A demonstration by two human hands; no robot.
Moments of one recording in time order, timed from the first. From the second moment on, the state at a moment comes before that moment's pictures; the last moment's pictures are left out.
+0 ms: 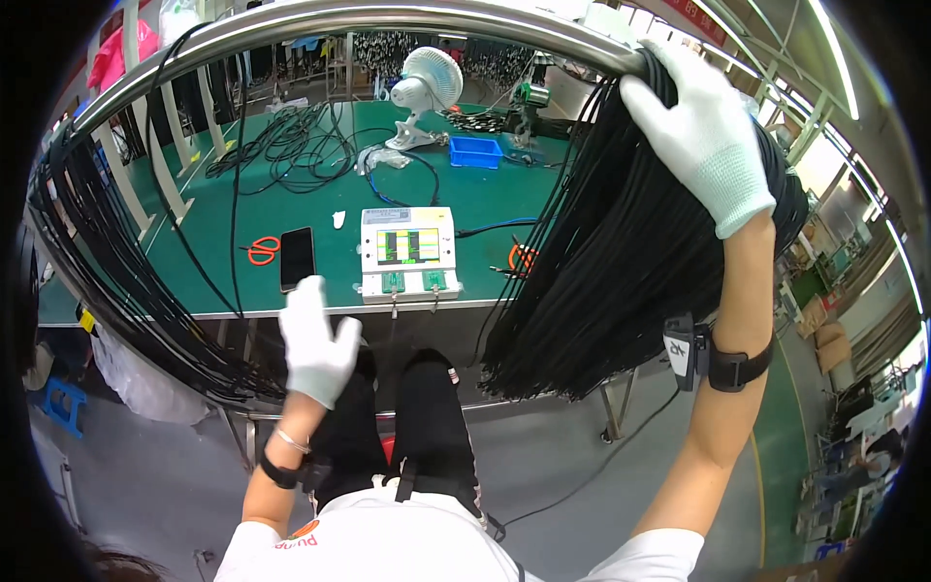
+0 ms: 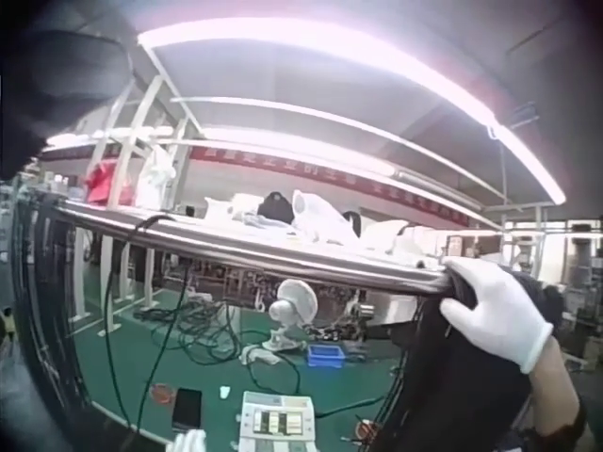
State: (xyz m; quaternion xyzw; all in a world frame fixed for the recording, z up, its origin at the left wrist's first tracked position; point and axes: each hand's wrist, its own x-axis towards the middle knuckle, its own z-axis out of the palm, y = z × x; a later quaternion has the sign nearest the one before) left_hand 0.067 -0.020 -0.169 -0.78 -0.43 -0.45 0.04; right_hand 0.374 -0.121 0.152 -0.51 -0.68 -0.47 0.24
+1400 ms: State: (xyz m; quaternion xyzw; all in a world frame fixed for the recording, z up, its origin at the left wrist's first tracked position) left_hand 0.144 0.030 -0.231 -0.37 -0.34 -0.35 -0.79; right_hand 0.302 -0.038 -0.213 -0.60 -0.33 0.44 0.58
